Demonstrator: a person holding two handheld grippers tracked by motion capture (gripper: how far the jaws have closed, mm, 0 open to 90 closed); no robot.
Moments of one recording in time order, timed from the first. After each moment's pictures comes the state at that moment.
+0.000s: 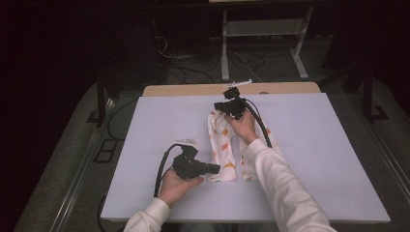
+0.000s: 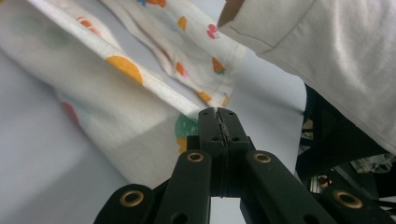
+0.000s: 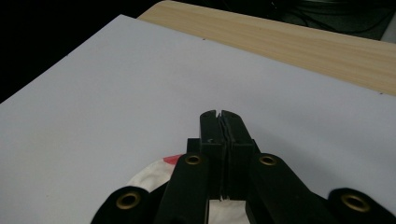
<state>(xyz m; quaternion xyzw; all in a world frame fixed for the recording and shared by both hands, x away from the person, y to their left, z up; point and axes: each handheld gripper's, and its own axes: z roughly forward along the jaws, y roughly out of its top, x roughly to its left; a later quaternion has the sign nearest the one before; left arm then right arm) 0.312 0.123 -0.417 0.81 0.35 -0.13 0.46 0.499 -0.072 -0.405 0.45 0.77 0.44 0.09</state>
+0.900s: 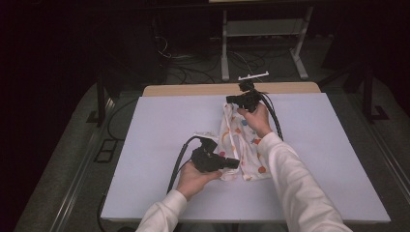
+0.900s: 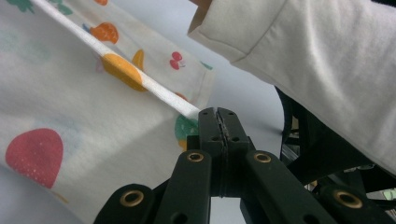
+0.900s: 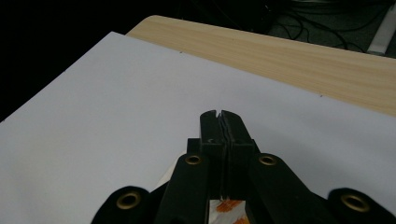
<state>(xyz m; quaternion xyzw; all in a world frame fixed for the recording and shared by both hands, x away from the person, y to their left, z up) 0.321 0.074 -0.400 0.81 0.31 -0.14 0.48 0.513 -0.117 -0.390 0.46 0.76 0.45 0.08</state>
